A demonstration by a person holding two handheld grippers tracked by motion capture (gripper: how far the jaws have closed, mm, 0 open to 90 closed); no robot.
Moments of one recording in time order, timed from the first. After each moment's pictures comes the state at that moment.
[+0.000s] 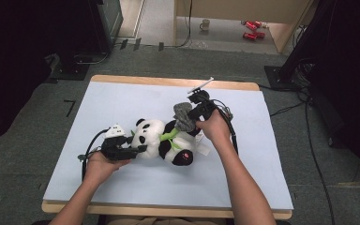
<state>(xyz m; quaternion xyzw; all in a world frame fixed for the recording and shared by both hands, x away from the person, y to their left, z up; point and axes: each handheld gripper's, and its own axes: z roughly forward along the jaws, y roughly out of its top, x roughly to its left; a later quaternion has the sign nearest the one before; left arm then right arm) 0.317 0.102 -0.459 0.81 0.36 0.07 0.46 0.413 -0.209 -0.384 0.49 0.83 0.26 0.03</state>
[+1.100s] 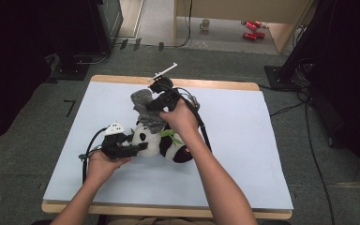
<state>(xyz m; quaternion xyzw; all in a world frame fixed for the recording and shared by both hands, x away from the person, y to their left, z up) 0.321 0.100 -0.453 0.79 0.38 0.07 0.47 0.405 -0.098 -0.325 0.38 0.85 0.35 0.03</state>
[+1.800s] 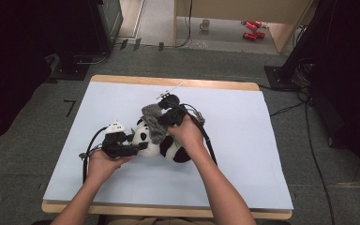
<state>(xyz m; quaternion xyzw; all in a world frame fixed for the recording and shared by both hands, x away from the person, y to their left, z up) 0.324 0.100 -0.454 0.79 0.39 0.06 0.46 0.394 -0.125 -0.379 0.41 0.86 0.31 0.04</state>
